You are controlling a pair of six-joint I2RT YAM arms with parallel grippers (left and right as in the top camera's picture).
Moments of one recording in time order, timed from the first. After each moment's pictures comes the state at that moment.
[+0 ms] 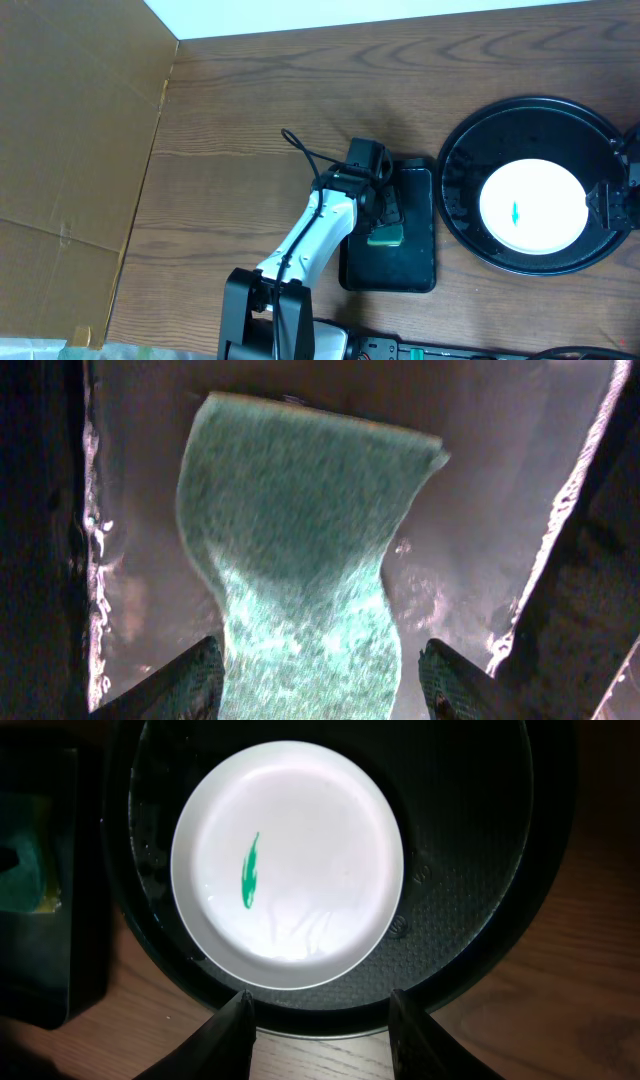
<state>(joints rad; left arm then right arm) -0.21 1.50 0.84 -0.73 0.09 -0.44 0.19 1.20 1.03 -0.98 -0.23 0.15</state>
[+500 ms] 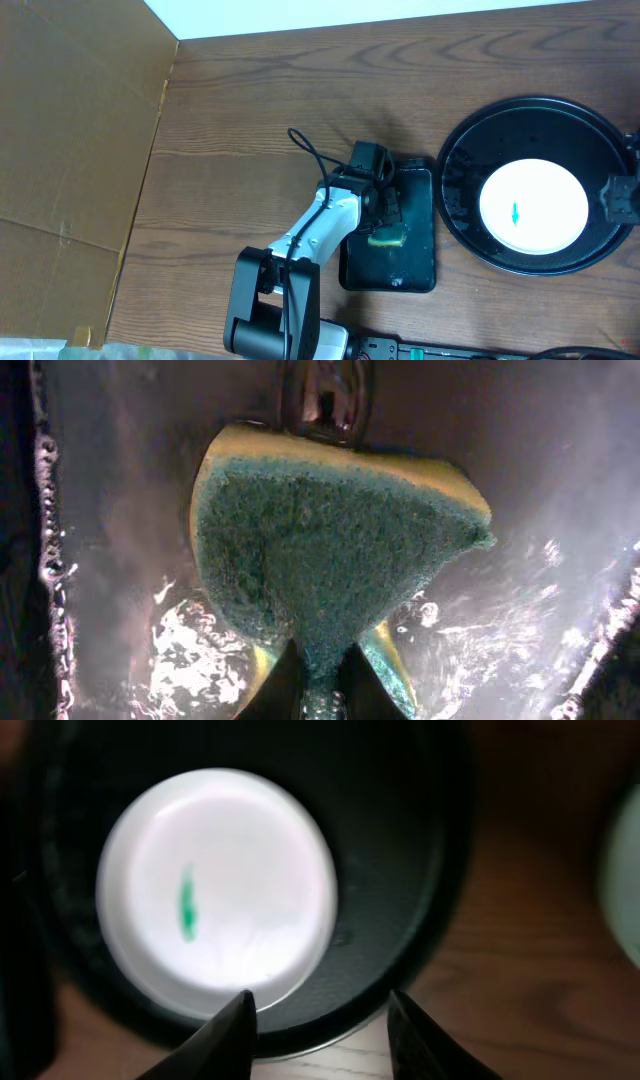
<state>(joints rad) -0.21 1.57 0.80 -0.64 0.07 -0.43 0.18 1.22 1.03 -0.96 -0.04 0.28</state>
